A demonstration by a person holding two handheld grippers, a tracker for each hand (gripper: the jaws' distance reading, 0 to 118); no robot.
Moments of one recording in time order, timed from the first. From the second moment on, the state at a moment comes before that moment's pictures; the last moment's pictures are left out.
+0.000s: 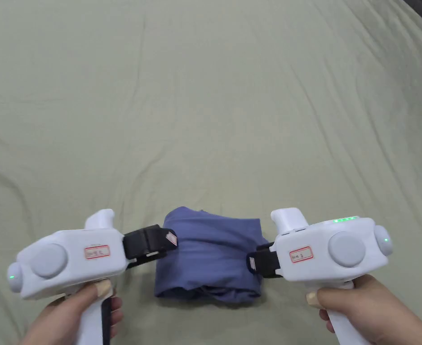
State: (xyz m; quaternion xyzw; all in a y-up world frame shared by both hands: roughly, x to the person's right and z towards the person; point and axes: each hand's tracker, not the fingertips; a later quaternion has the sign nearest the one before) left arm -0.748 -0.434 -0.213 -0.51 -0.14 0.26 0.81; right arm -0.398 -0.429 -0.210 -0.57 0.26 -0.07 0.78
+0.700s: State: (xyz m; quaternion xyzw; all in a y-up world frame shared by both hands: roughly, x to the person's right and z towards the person) left arm -0.765 -0.439 -0.211 -0.50 -0.17 0.33 0.78; right arm -0.431 -0.371 -0.183 -0.46 0.35 -0.02 0.81
